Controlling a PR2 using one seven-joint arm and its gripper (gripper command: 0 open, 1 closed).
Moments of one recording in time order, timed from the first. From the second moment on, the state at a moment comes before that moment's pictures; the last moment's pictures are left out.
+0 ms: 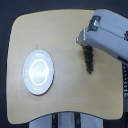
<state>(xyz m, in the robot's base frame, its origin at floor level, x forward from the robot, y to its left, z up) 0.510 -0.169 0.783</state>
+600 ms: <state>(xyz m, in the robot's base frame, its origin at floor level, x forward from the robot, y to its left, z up) 0.508 -0.159 0.740</state>
